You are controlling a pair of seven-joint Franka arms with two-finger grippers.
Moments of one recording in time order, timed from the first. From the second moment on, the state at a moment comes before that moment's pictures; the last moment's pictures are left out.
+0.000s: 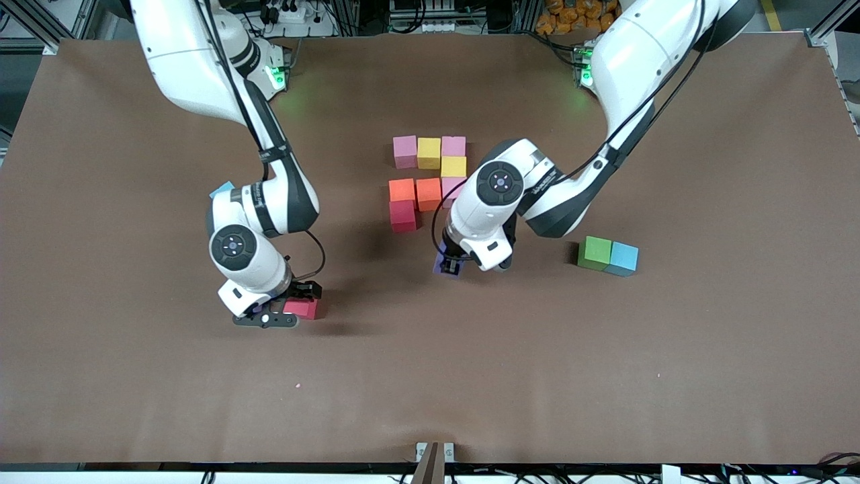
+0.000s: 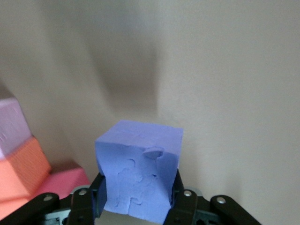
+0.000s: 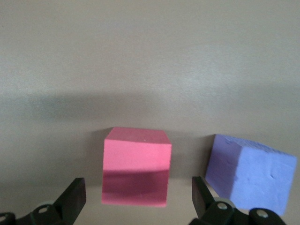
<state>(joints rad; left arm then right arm) -0.29 0.77 -0.52 -1.41 0.22 2.27 -2.28 0.54 0.67 -0.26 -1.63 0.11 2.28 0.28</state>
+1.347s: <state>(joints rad) -0.41 0.86 -0.51 -1.37 0.20 2.36 -1.57 0.55 0.74 -0.25 -1.63 0.13 2.42 0.25</state>
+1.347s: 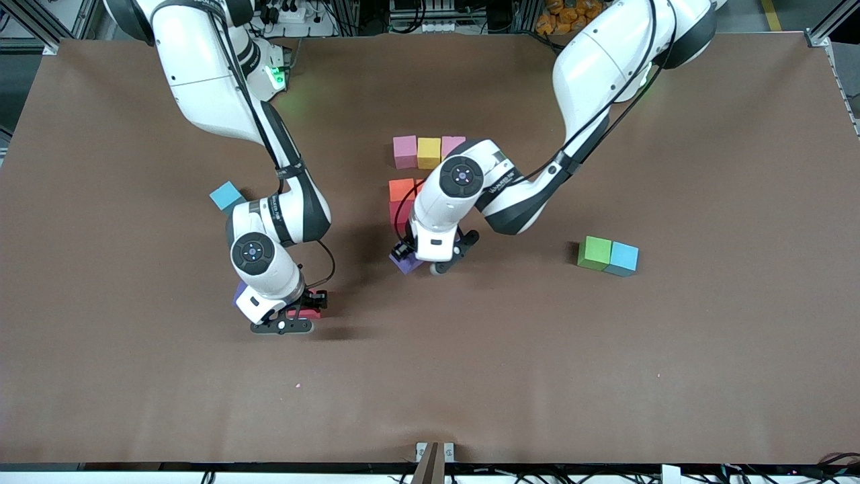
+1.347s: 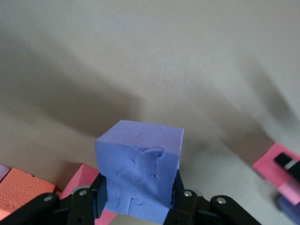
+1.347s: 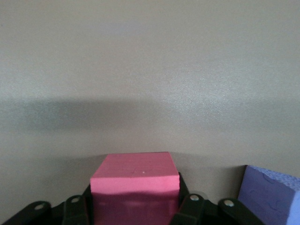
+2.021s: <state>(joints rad) -0.42 0.89 -0.51 -1.37 0.20 2.29 -1.25 0.53 0.71 -0.25 -1.60 0.13 2.38 0.25</state>
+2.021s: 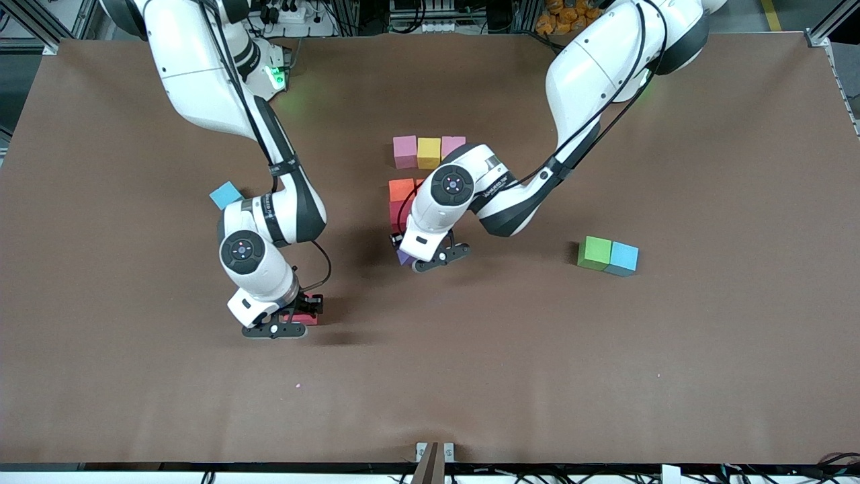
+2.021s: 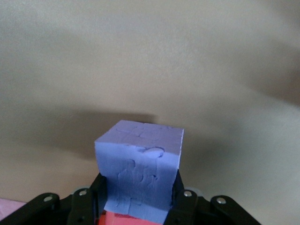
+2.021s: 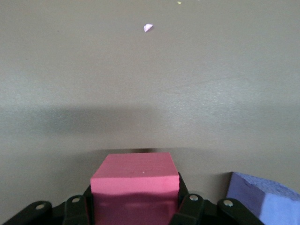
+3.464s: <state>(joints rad) -0.48 0.92 -0.46 -1.36 0.20 2.31 -1.13 0.53 0.69 -0.25 -1.59 0.13 2.35 0.25</state>
